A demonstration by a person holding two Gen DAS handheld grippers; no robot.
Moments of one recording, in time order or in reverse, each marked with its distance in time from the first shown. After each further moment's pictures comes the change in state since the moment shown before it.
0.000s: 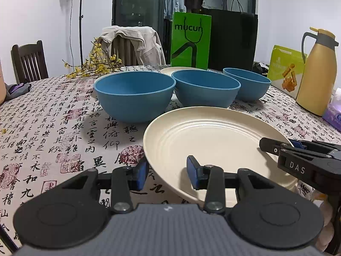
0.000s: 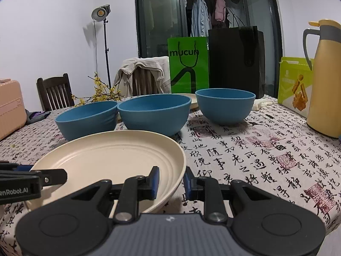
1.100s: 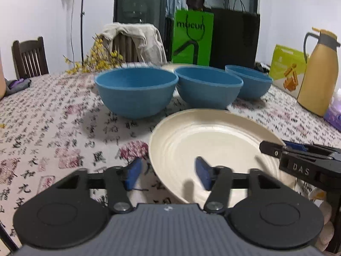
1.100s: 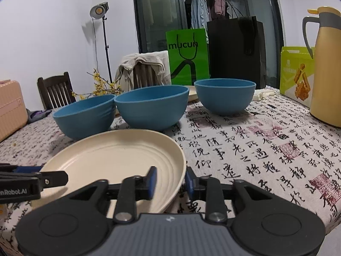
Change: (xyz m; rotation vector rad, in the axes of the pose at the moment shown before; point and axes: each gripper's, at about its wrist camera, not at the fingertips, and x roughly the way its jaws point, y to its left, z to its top) left arm 0.000 0.006 -0.004 -0.021 -0.011 0.003; right arm 0.004 -0.009 -0.006 0.030 0.015 0.031
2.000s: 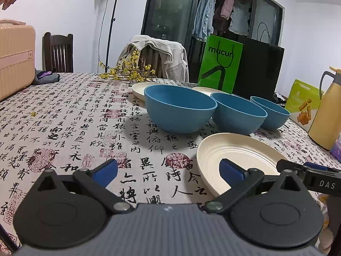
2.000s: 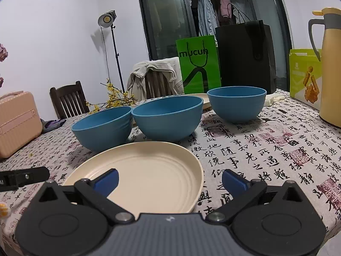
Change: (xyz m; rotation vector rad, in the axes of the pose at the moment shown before) left arm -0.035 0.054 -0.007 -0.152 -0.087 0.049; right arm -0.010 0.005 0.008 0.022 -0.018 0.075
